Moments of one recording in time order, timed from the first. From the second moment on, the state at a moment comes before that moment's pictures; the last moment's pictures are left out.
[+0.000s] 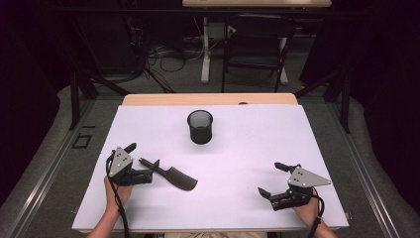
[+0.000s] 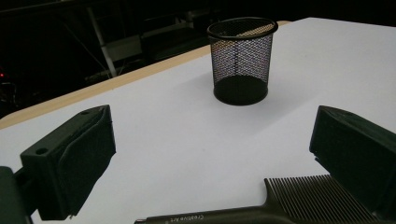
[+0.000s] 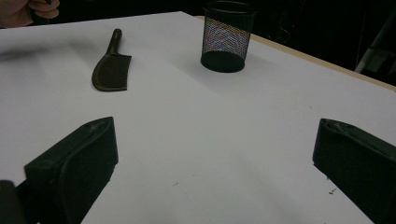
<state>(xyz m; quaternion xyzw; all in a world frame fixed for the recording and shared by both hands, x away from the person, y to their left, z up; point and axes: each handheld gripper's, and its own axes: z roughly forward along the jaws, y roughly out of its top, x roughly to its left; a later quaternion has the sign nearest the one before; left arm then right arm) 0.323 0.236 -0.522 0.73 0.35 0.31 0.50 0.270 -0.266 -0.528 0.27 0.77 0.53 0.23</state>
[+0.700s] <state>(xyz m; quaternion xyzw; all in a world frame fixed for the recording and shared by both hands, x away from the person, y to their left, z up) 0.349 0.234 -0.525 0.75 0.37 0.30 0.46 0.270 -0.266 -0.528 0.27 0.77 0.53 0.22</state>
